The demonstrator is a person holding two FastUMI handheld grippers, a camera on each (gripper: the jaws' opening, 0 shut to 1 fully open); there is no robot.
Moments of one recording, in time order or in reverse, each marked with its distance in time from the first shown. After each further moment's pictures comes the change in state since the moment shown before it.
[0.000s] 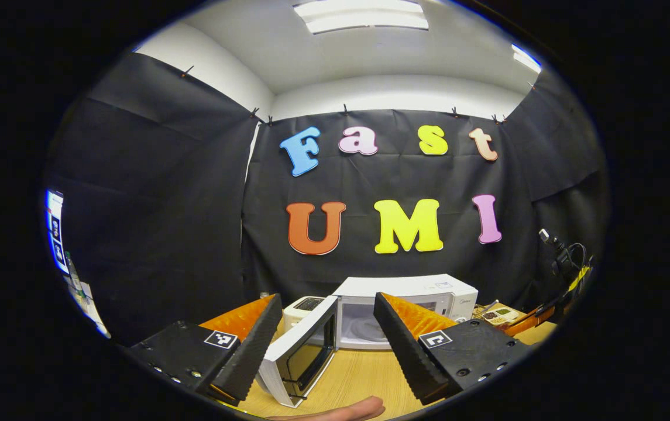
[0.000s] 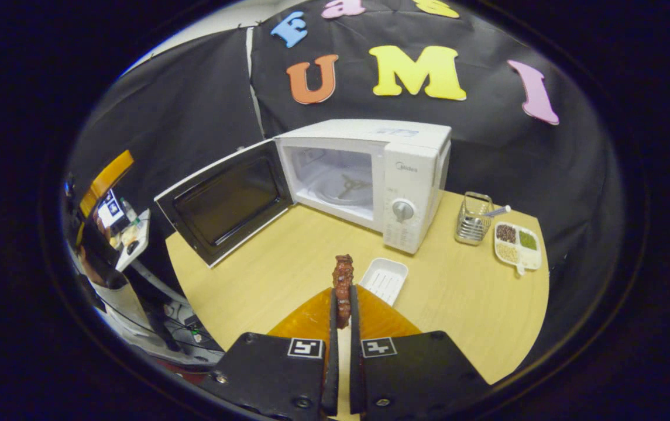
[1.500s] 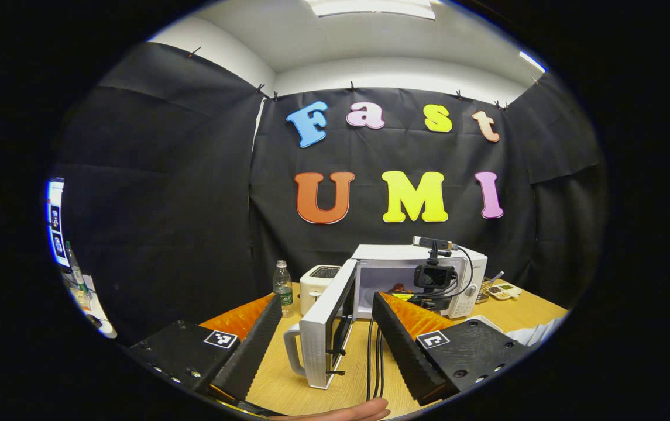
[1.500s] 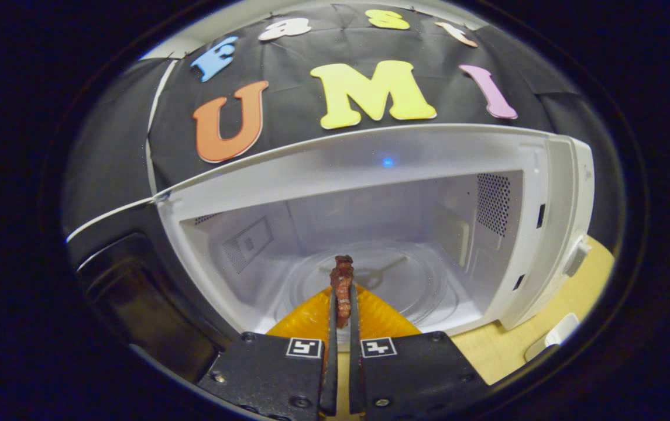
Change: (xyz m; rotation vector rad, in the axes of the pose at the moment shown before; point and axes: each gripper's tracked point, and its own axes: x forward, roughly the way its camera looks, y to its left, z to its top) left arm -0.028 0.064 -0.060 -0.002 0.133 0.000; right arm 0.333 0.030 0.168 0.438 -0.442 -0.439
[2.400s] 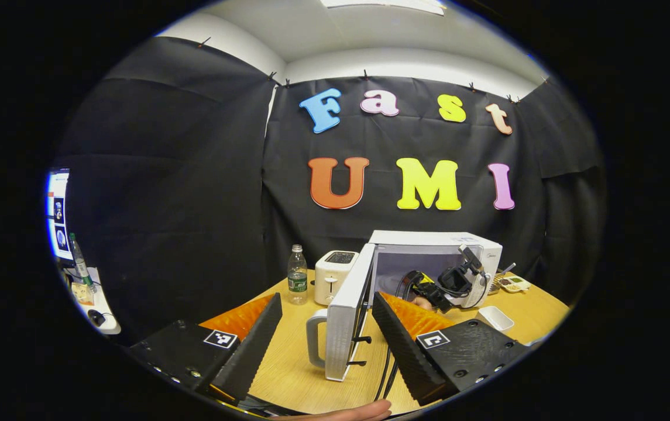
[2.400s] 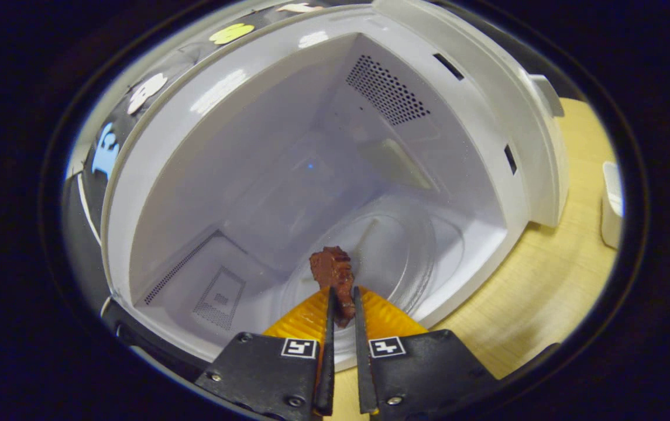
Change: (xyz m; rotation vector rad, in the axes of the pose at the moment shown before) left arm 0.005 0.032 -0.028 -0.024 0.076 0.050; right arm 0.031 -0.023 -0.021 0.503 -0.006 -0.120
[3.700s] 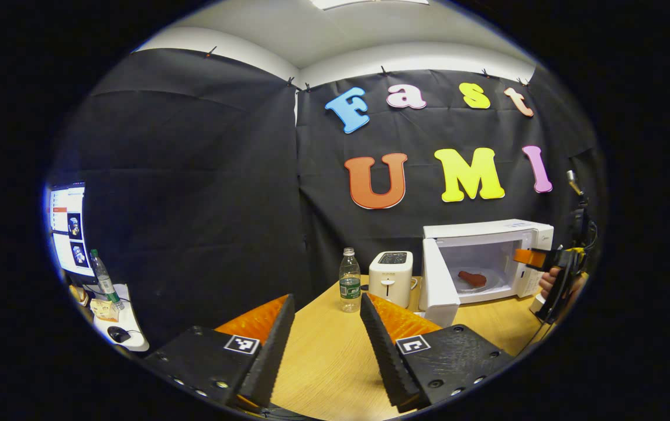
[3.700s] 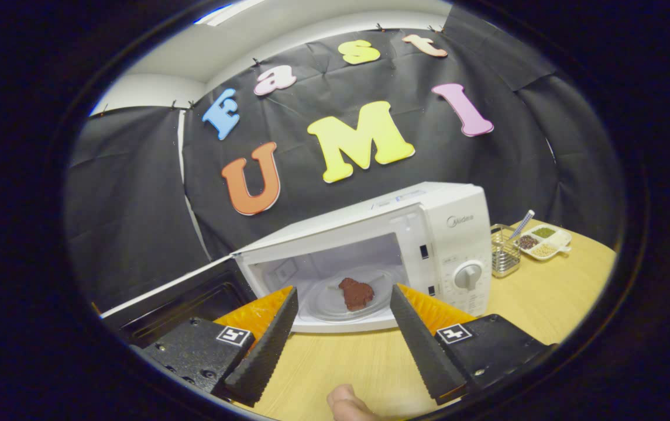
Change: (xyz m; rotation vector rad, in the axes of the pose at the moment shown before) left arm 0.045 0.084 -0.014 0.086 -0.057 0.176; right arm -0.218 -0.025 0.108 -0.459 -0.079 0.362
